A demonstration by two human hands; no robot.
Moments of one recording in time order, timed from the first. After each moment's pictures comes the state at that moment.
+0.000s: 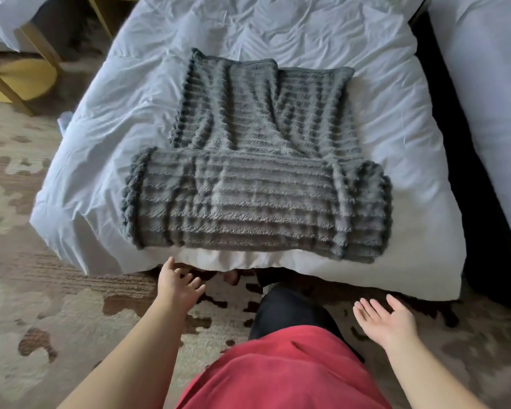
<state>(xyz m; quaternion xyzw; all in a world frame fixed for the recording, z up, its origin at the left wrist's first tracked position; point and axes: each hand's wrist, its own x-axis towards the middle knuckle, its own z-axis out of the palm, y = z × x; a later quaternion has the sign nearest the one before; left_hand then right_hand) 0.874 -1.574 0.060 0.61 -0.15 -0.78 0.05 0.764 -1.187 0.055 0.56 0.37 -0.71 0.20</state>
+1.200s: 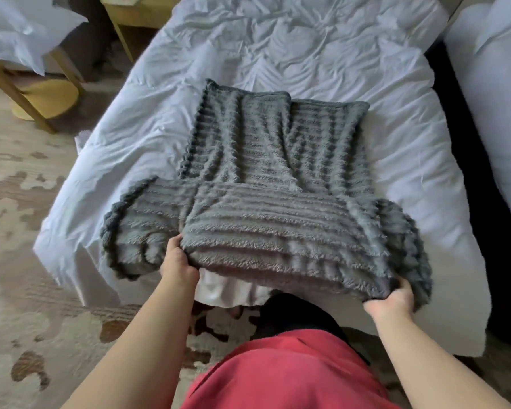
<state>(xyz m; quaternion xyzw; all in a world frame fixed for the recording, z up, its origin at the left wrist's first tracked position) 0.753 -1.624 0.100 0.60 -0.15 -0.77 0.15 0.633 -1.277 0.087 0.46 0.41 -0.78 0.13</state>
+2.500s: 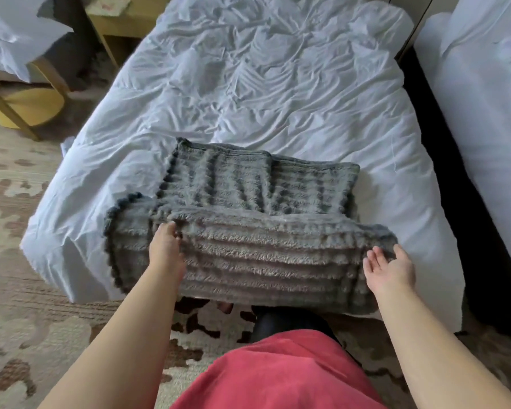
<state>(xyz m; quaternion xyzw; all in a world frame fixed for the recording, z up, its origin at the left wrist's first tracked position) 0.772 -1.599 0.113 0.56 -0.39 -0.72 0.14 0.640 -1.247 0.129 0.44 0.46 -0.77 0.11</state>
